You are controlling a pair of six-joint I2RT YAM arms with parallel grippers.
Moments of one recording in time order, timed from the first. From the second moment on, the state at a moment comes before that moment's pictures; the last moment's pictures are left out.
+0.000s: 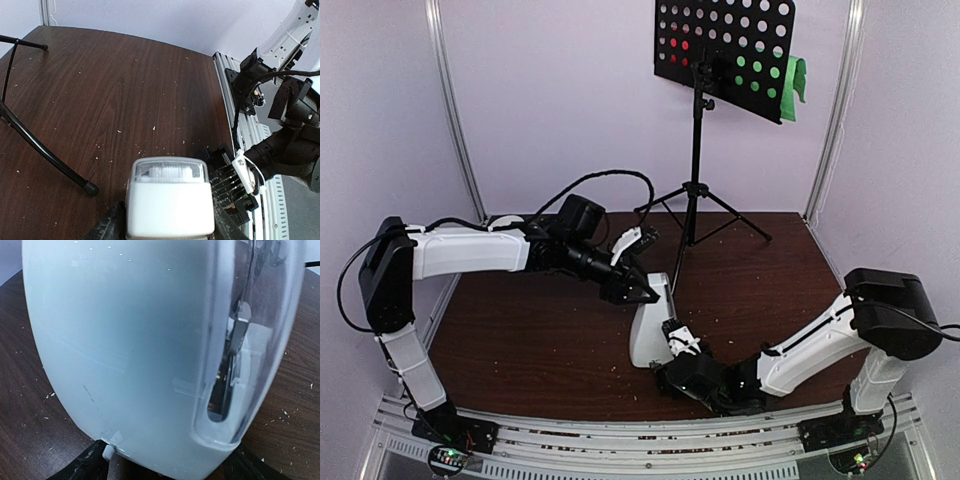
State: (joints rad) left arm -0.78 1.77 1.29 -0.20 0.74 0.21; right arm 1.33 1.79 0.68 0.35 0.69 0.57
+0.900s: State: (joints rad) left arm -0.81 1.72 1.21 -0.18 0.72 0.35; right arm 1.33 1.52 0.42 0.49 0.65 0.63
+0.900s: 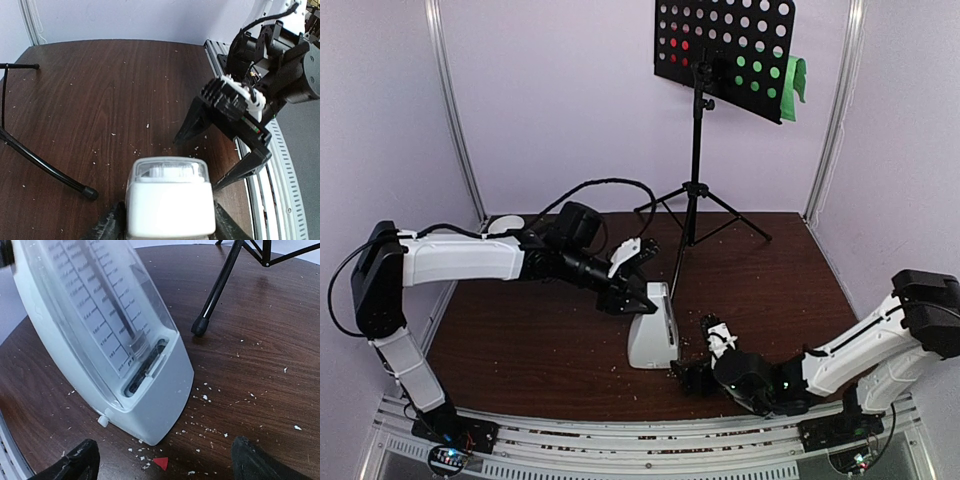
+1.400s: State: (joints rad) left arm -0.79 1.46 1.09 -0.23 0.66 0.28; right arm 1.14 1.21 0.59 0.35 0.27 0.46
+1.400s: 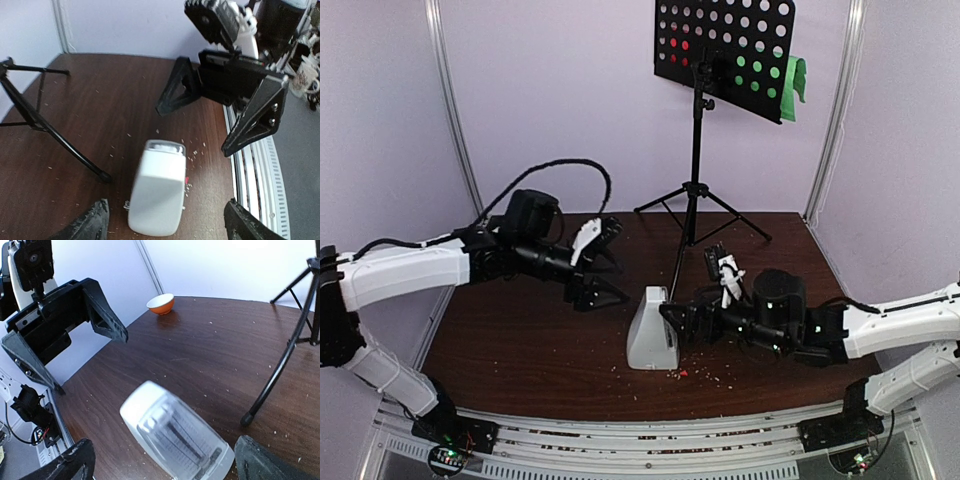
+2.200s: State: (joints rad) left arm -0.28 1.15 0.77 -0.04 0.74 0.03; right arm 0.89 1.54 0.85 0.21 -0.41 0.30
